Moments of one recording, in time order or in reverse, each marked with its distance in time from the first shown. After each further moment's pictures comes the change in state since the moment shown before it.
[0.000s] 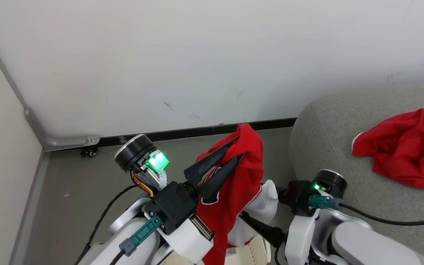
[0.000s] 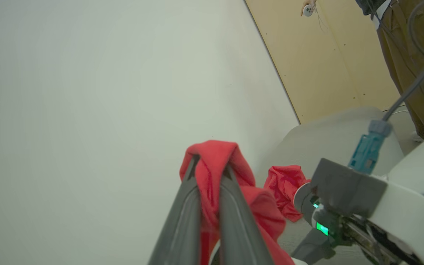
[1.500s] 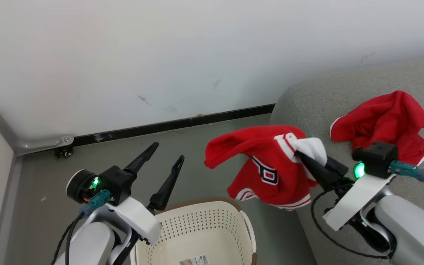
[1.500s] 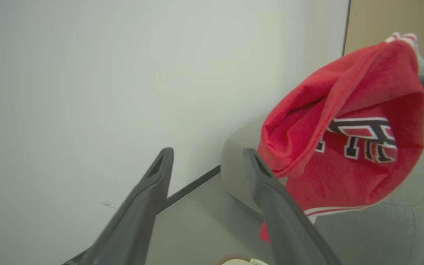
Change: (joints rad) left arm 0.067 0.046 0.130 0.353 -0.211 0.024 0.034; right arm -0.008 -0.068 -0.112 0.078 0.276 0.000 -0.281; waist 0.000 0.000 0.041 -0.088
